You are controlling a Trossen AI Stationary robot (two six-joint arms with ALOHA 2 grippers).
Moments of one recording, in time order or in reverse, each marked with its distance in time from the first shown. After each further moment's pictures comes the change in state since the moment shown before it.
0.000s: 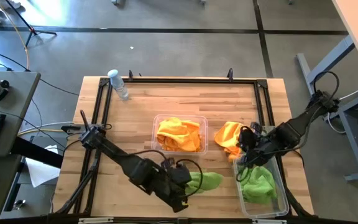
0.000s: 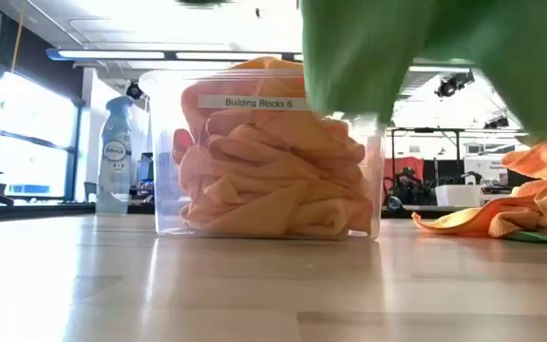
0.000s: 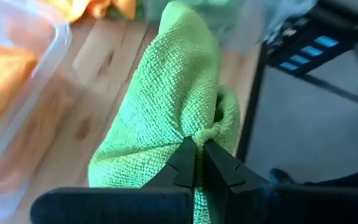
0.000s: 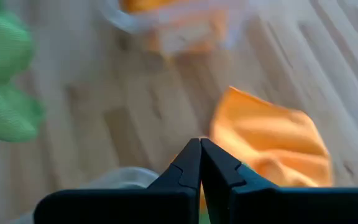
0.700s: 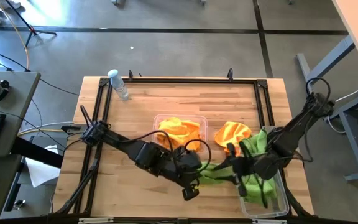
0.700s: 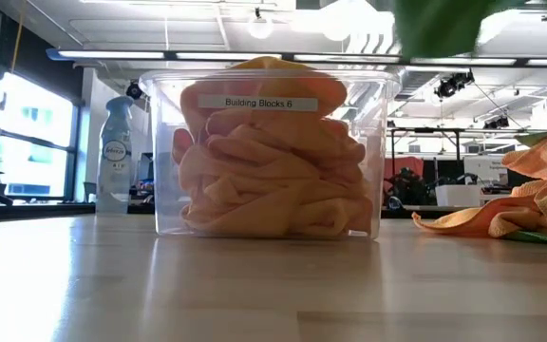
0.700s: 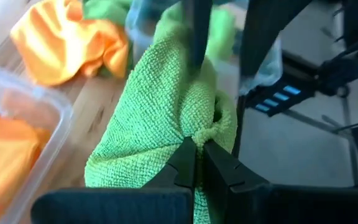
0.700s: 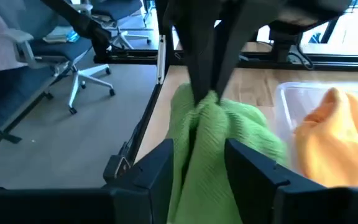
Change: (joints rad) left arm 0.107 -0.004 0.065 0.130 0.060 0.134; right arm 0.097 0.145 0.001 0.900 0.035 -0.617
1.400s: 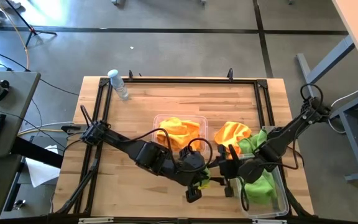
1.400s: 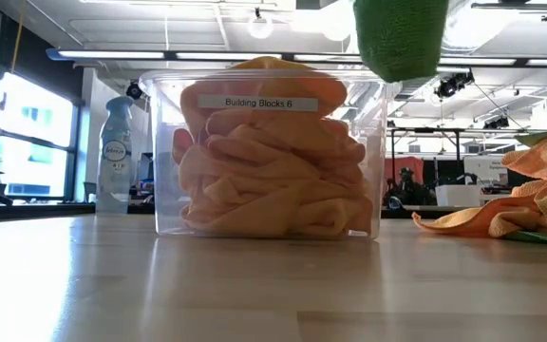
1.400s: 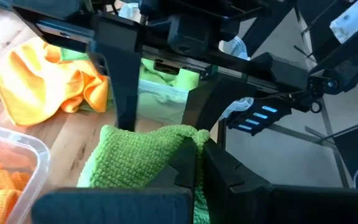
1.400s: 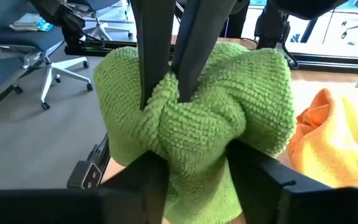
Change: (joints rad) left arm 0.011 0.001 0.000 0.143 -0.001 0.098; right arm -0.064 0.119 0.005 0.086 0.016 -0.057
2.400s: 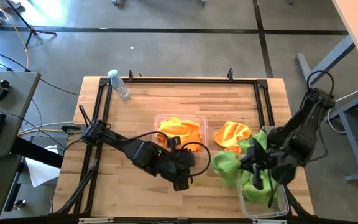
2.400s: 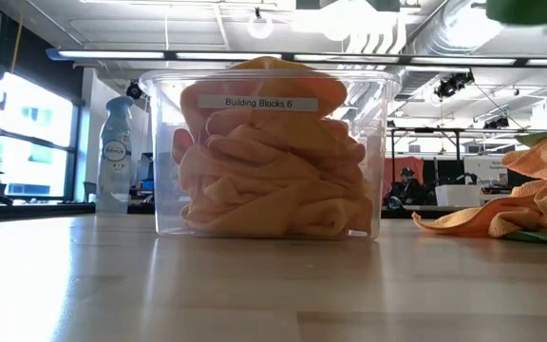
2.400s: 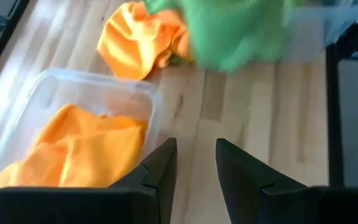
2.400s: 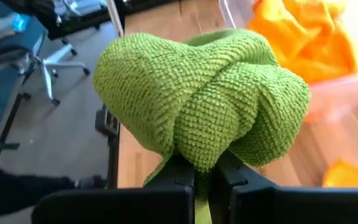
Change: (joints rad) left arm -0.007 -0.015 0.000 -0.375 -0.178 0.131; right arm 0.233 -0.245 0.050 -0.639 0.124 0.640
